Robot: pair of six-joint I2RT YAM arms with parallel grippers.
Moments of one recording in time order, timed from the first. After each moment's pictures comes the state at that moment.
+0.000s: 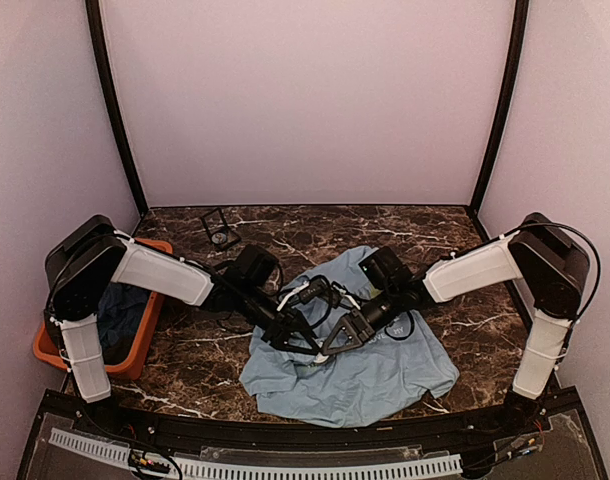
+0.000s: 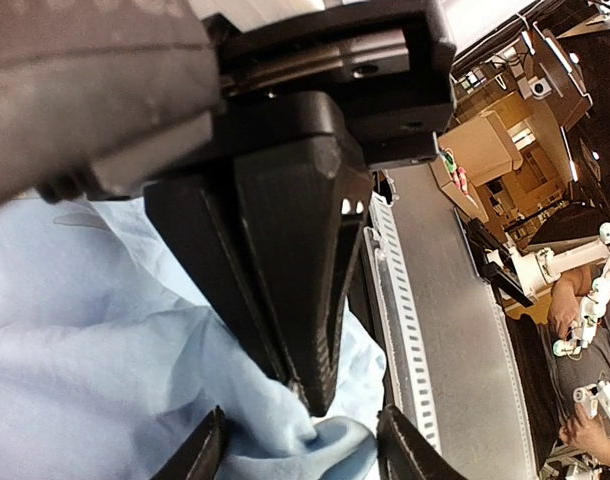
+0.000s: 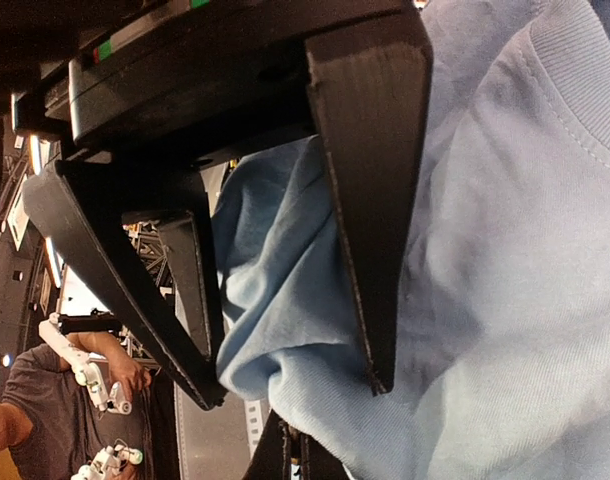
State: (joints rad) left arm -0.82 1.90 1.03 0.04 1.06 -0.05; right arm 0.78 1.83 0.94 -0.07 -1.12 0.29
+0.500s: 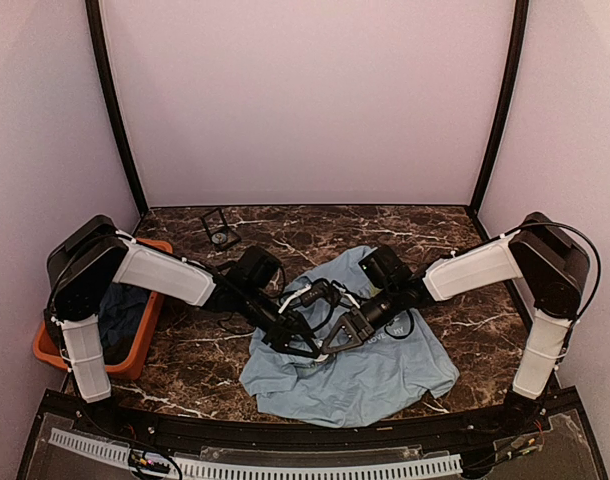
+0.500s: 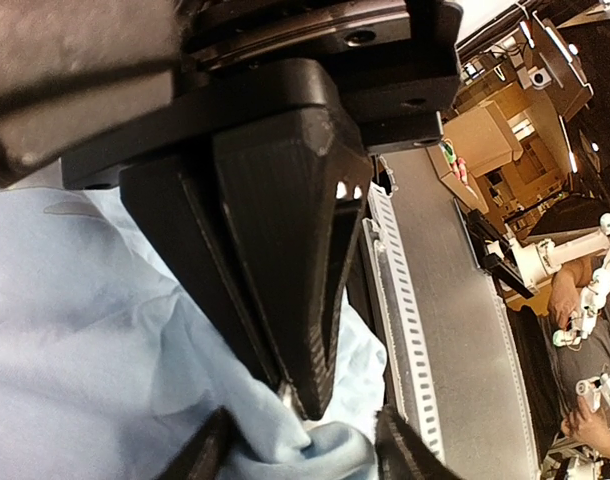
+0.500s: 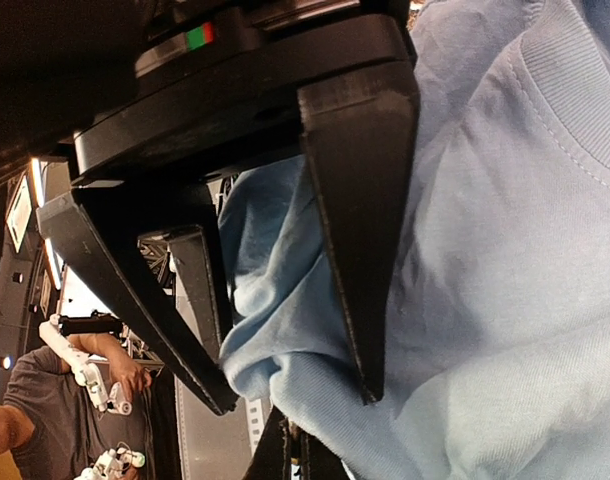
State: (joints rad) left arm -0.83 1.91 1.05 0.00 1.06 -0.02; right arm 0.78 1.83 0.95 -0.09 -1.11 0.28
